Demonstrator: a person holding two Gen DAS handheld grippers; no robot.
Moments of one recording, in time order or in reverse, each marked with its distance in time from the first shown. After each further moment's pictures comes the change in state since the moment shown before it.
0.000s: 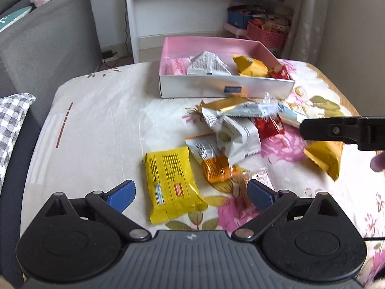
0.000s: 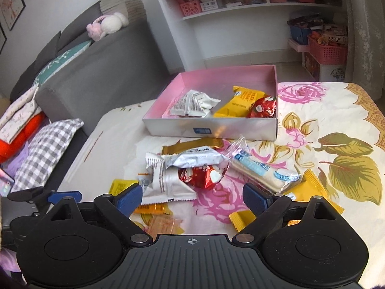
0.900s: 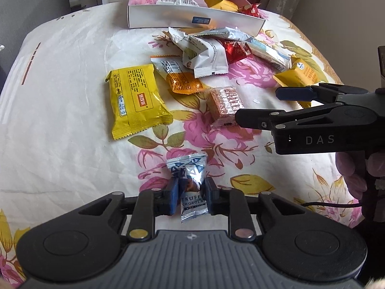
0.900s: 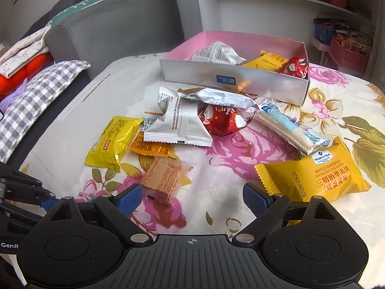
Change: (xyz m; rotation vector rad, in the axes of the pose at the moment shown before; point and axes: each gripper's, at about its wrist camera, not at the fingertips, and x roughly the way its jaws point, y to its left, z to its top) left arm 0.002 0.000 -0.046 -0.008 0.223 -0.169; right arm 0.035 0.026 -0.053 -0.181 0.102 -0.030
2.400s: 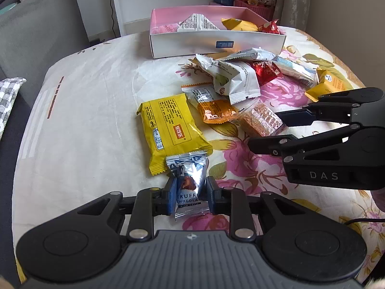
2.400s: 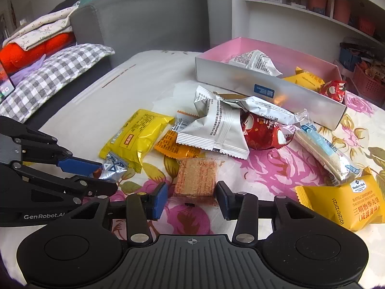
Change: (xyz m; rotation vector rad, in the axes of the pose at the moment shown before) left arm 0.008 0.009 0.006 0.078 -0.148 0.161; right arm 0.018 0.034 0.002 -0.157 -0.027 0.023
